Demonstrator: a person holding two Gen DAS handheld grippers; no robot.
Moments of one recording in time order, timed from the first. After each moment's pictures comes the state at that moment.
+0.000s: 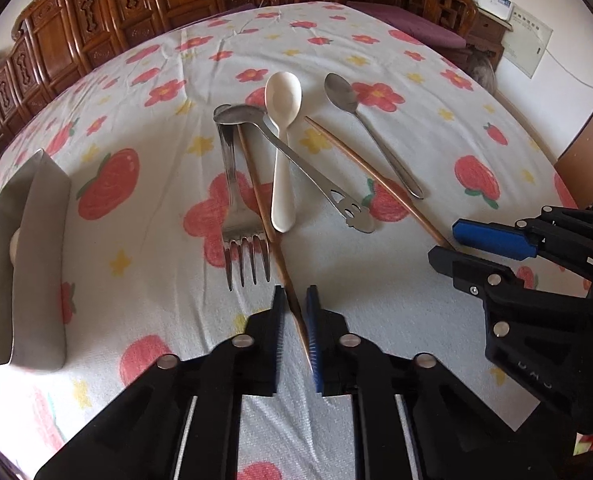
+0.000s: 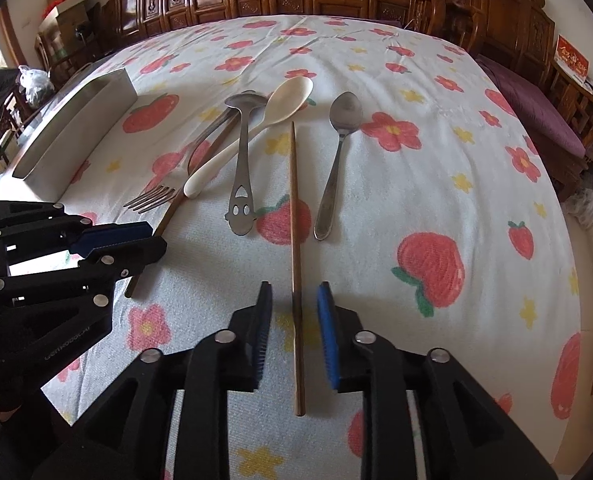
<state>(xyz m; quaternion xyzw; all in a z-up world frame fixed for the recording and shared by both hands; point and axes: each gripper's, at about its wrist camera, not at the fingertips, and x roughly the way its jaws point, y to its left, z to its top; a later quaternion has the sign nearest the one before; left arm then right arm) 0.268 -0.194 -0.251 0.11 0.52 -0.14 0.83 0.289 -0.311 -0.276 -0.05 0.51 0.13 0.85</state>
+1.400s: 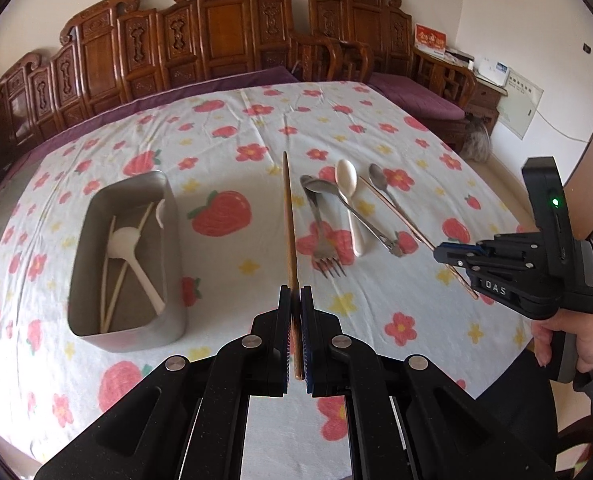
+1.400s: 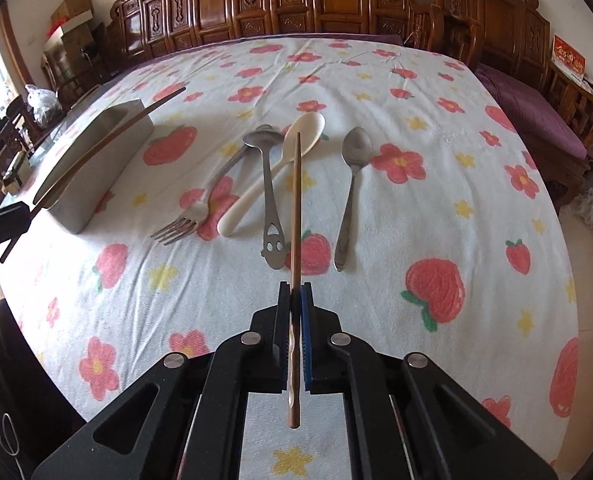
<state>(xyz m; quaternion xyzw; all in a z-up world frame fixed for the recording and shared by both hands) 0.214 -0.092 -0.156 0.05 0.43 -0.13 0.89 0.285 -0.304 -0.244 -0.02 0.48 0.15 0.86</state>
